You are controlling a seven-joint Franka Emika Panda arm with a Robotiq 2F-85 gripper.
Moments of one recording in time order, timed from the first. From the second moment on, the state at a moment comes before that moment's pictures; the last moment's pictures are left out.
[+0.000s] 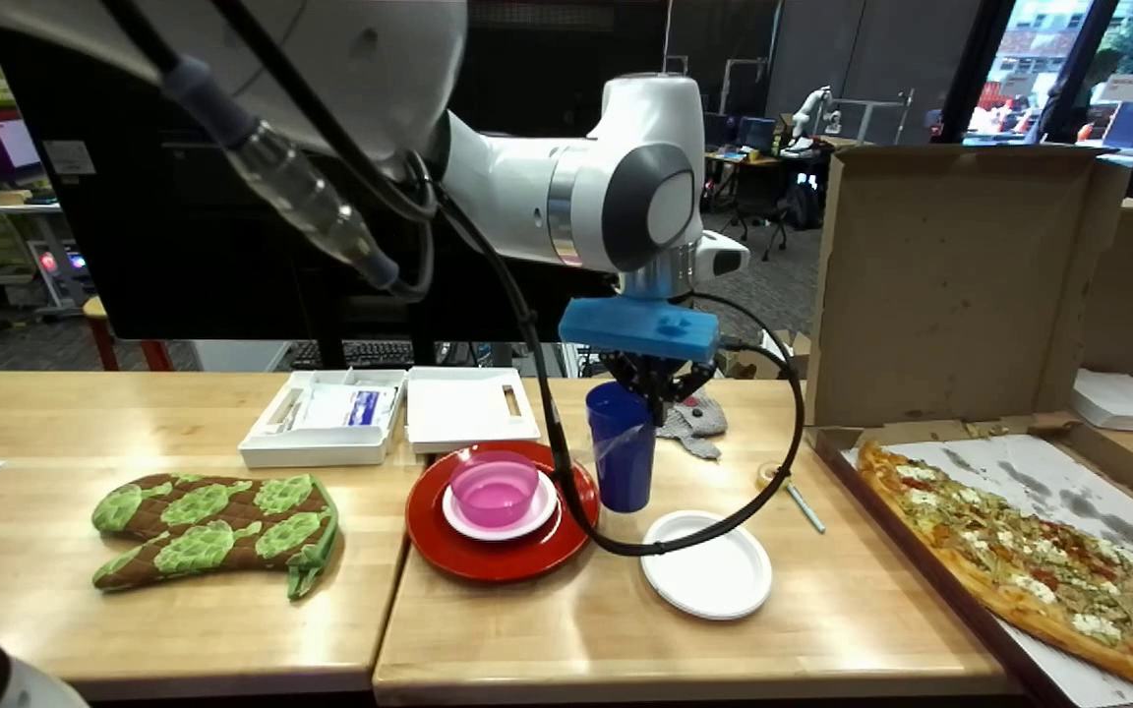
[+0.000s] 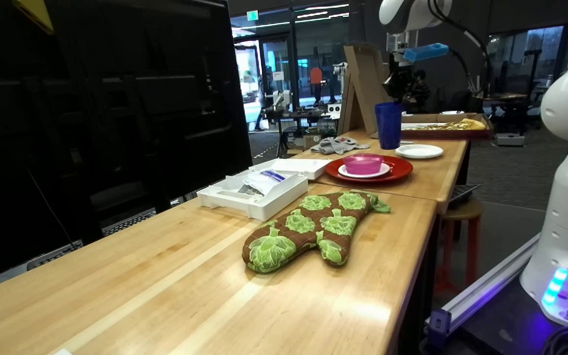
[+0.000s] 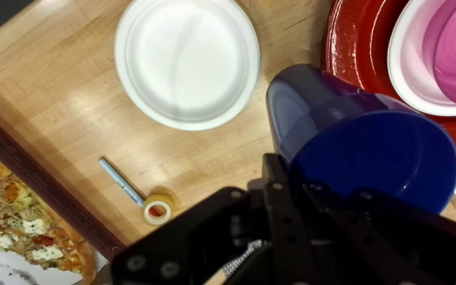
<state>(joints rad) -0.17 -0.17 -0.15 -2.20 -0.13 2.20 -0.14</state>
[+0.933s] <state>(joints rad) -0.20 -0.43 0.02 -2.46 -0.49 2.33 0.31</state>
